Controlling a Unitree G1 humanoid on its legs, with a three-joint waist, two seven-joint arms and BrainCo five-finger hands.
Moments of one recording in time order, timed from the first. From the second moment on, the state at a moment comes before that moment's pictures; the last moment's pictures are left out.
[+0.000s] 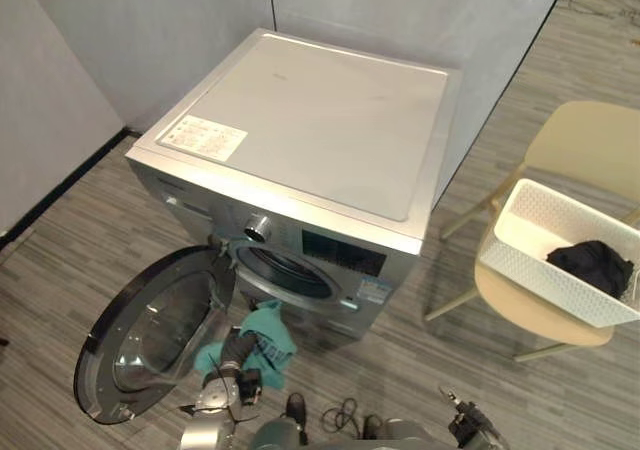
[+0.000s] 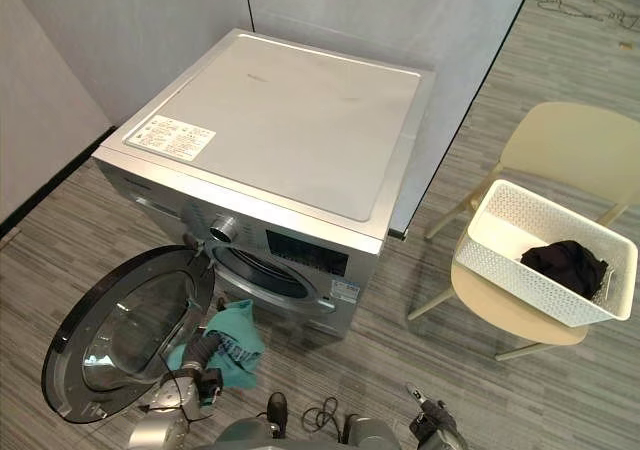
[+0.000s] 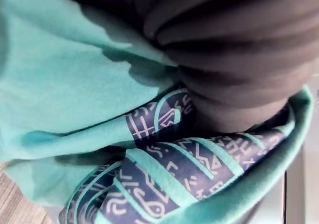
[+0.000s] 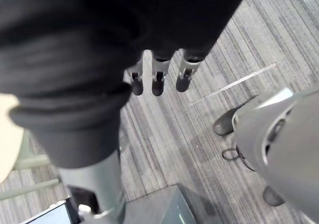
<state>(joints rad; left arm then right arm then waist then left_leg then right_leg) 0.16 0.11 -0.13 0.42 -0.22 -0.01 0.08 0.05 -0.05 -0.46 1.03 0.46 0.00 -0.11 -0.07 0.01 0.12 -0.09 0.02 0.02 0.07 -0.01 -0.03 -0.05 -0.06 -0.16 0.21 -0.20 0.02</state>
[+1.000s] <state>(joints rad) -0.08 0.13 -0.09 0.51 -0.29 -0.03 0.21 -0.06 -0.07 -0.31 0.86 0.37 -0.03 -0.19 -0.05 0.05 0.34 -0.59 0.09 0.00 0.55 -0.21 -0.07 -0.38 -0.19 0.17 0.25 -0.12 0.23</state>
